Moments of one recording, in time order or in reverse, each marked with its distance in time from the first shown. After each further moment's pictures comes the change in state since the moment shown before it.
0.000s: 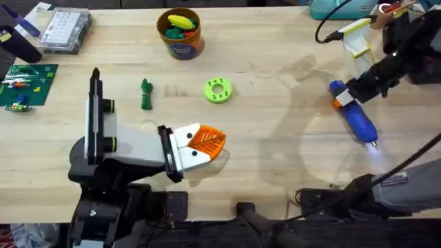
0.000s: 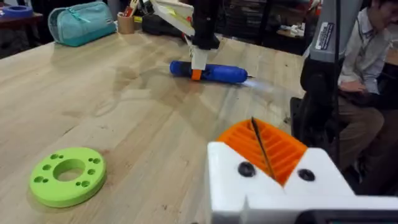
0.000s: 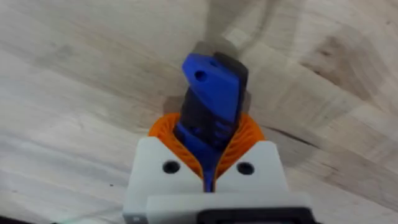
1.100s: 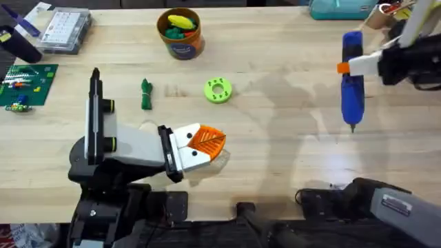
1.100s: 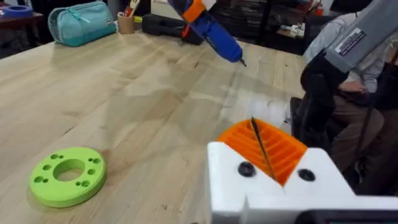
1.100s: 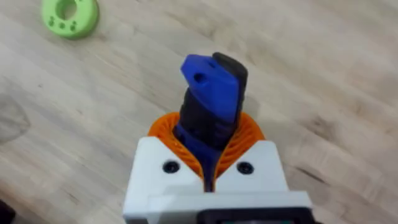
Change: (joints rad) left arm 0.000 0.000 0.000 0.000 0.000 0.000; right arm 0.007 -0.515 0.003 -0.069 -0.487 0.125
